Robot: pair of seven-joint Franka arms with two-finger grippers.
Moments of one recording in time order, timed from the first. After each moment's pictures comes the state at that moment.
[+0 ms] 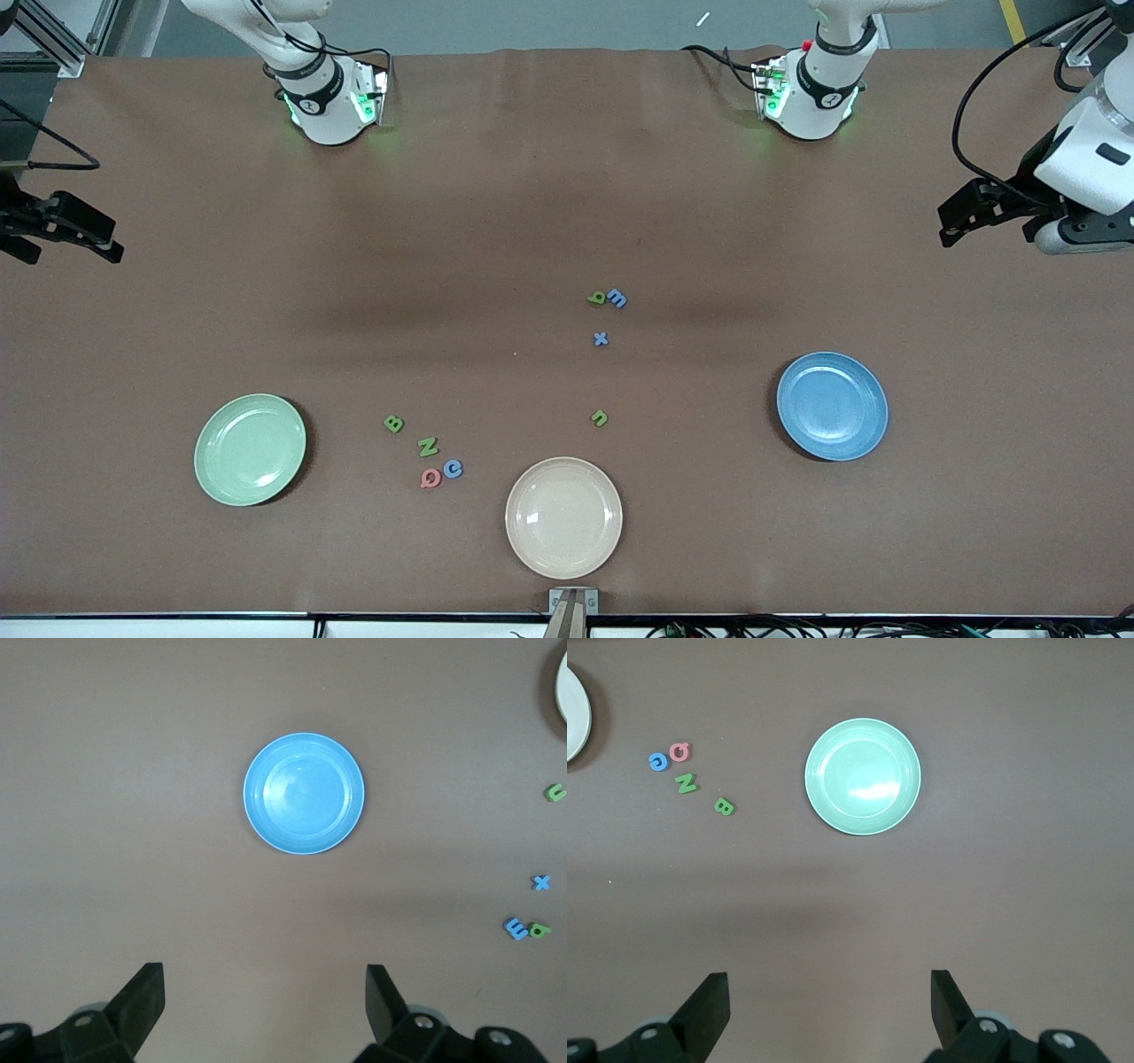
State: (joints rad) left arm 0.02 -0.02 -0.15 -1.59 0.05 1.61 -0.15; right arm -0.04 0.04 0.00 -1.48 0.00 1.57 -0.03
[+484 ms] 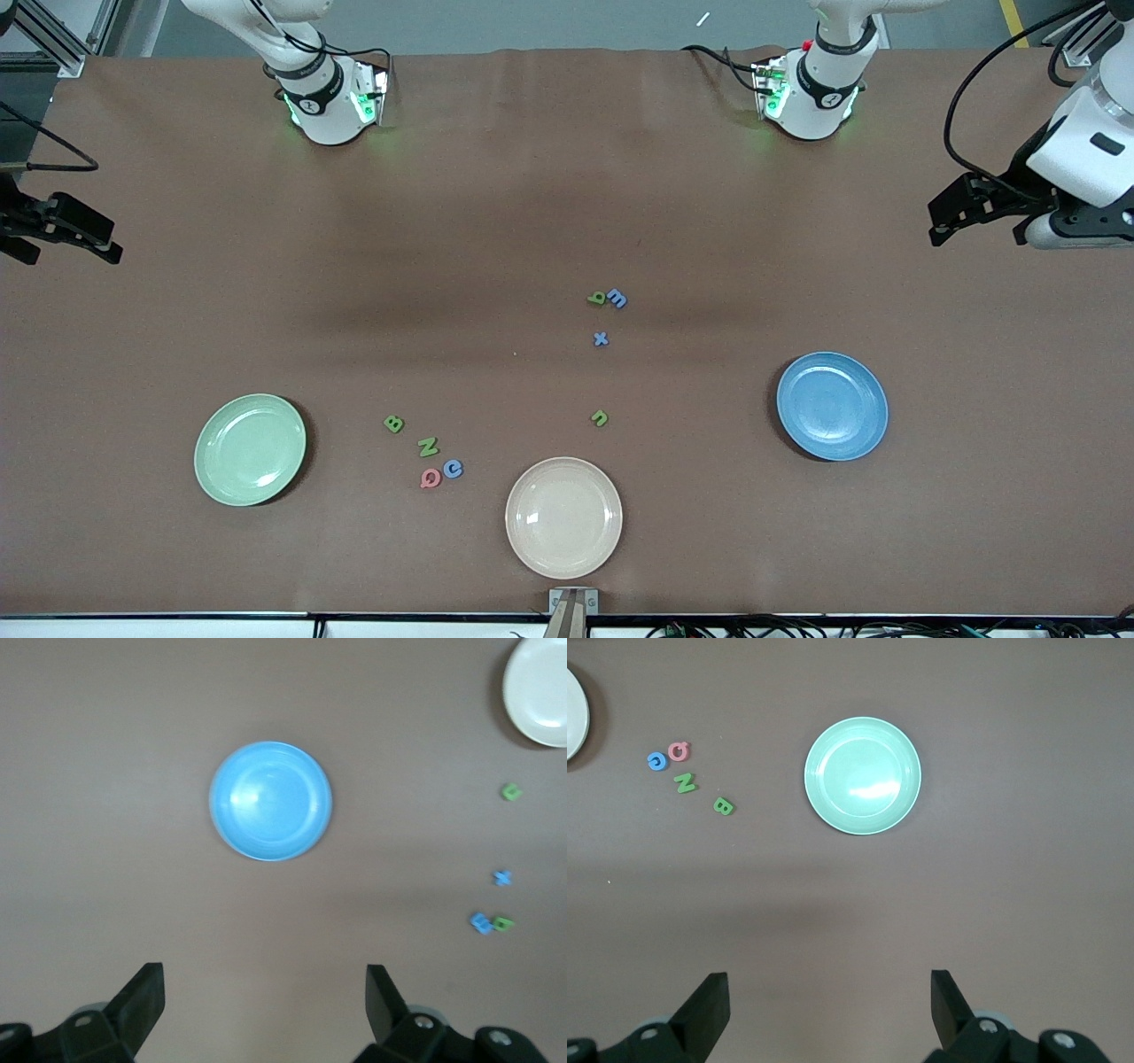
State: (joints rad) left arm 0.00 0.02 -0.16 -1.55 -0.02 1.61 -0.15; right arm -0.04 0.06 0.01 -1.49 0.00 1.58 -0.03
